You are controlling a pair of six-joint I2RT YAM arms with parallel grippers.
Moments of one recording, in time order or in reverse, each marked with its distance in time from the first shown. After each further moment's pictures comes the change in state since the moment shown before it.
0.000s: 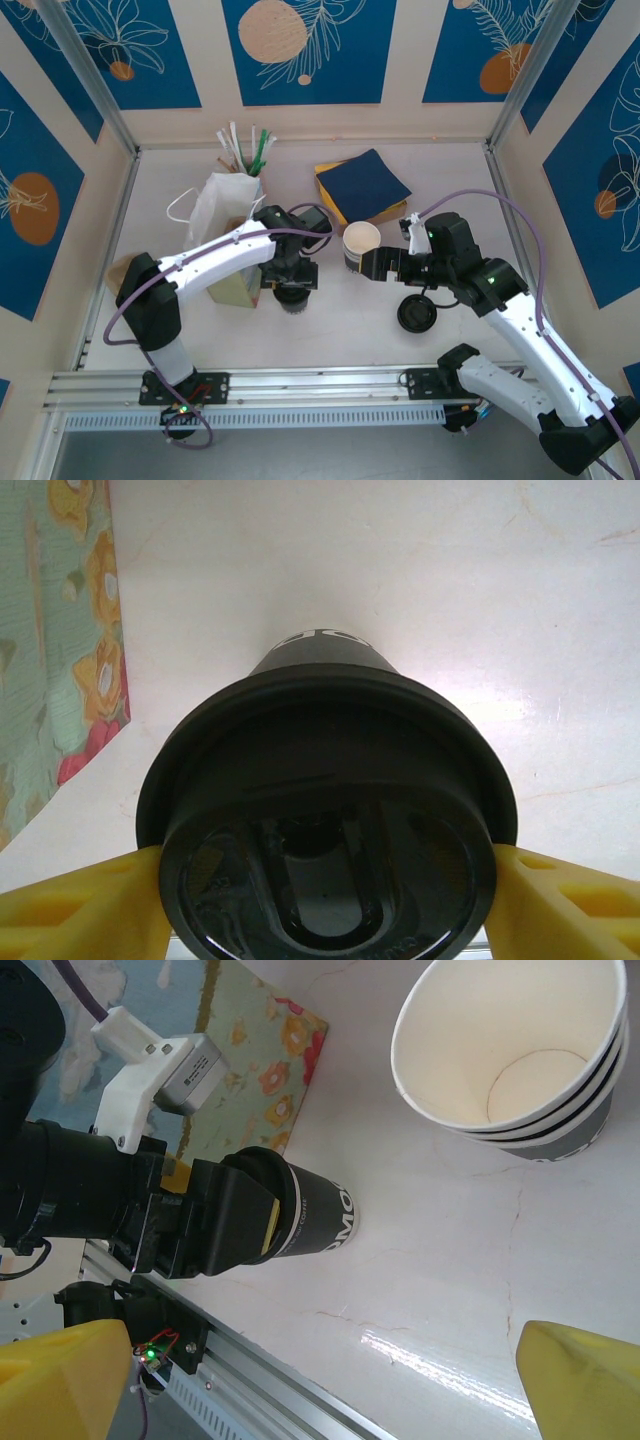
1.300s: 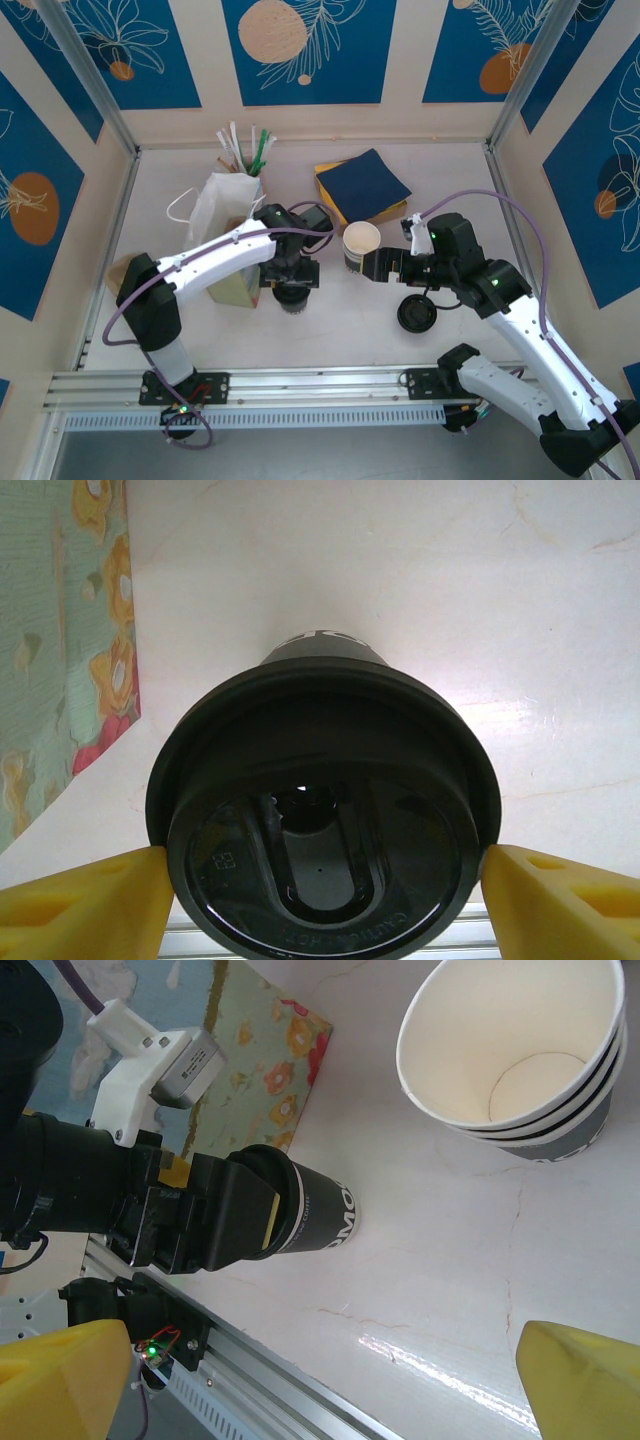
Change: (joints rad) left arm -0.010 0.000 0.031 -0.029 -0.020 -0.017; right arm 0.001 -0.013 0.012 -0.018 0.000 -0.007
